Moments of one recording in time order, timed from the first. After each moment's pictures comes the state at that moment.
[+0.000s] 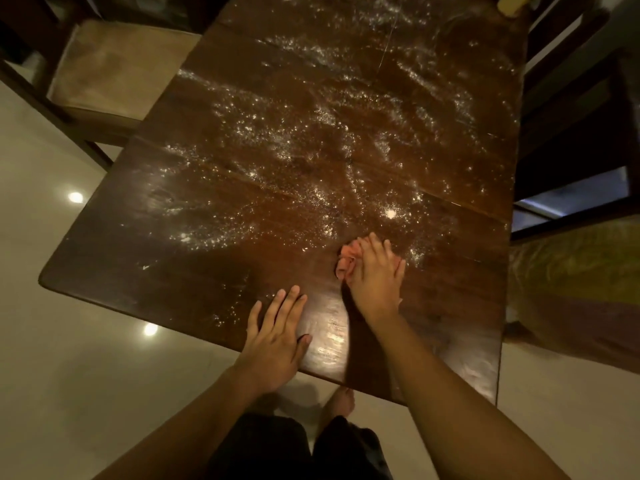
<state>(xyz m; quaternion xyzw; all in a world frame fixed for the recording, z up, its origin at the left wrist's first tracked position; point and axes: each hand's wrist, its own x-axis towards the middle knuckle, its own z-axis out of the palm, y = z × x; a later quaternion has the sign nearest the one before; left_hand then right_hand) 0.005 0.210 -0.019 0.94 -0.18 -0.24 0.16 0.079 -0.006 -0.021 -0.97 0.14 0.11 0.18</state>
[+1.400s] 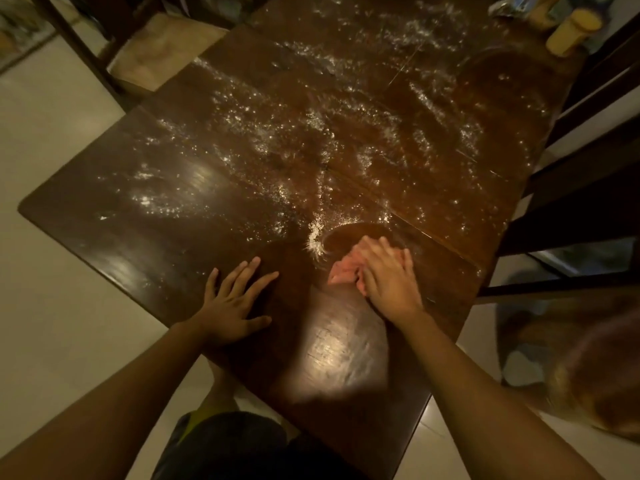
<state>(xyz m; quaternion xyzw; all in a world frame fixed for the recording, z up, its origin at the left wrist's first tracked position) 0.033 0.135 -0.023 0.94 -0.08 -0.29 0.15 0.124 -0.195 -0.028 -0.96 -0.18 0.13 0.15</state>
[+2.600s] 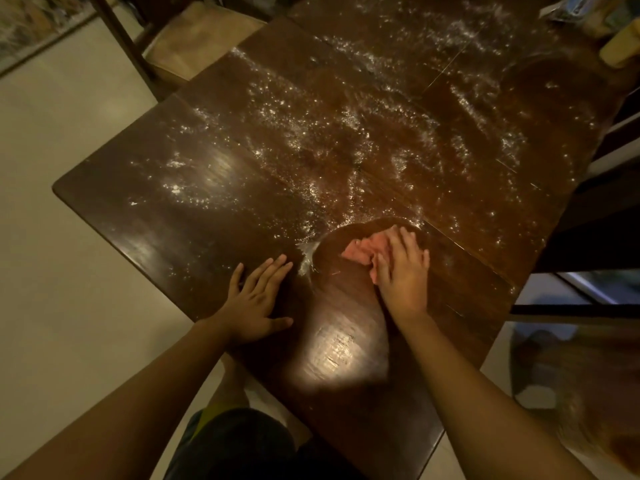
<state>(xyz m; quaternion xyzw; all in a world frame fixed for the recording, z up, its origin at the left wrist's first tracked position) 0.031 0.136 -0.022 0.95 -0.06 -0.26 0.18 0.138 -0.149 -0.034 -0.97 -0.07 0.05 0.22</state>
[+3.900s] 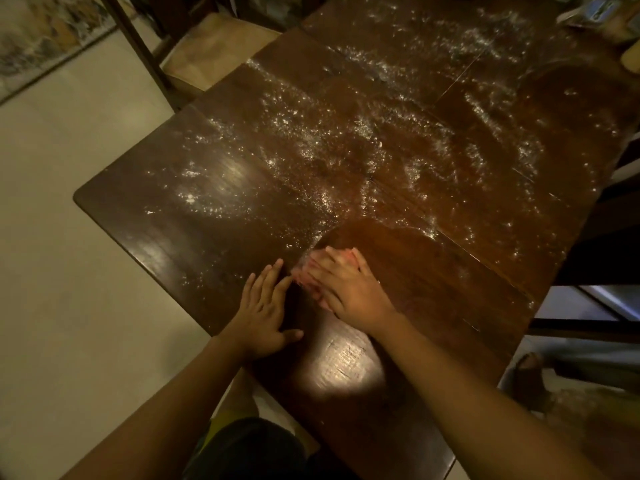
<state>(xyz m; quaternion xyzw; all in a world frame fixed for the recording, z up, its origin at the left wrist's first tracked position) 0.022 0.131 -0.026 0.96 -0.02 -0.24 0.14 0.129 -0.079 -0.034 -0.88 -0.42 0.13 0.17</state>
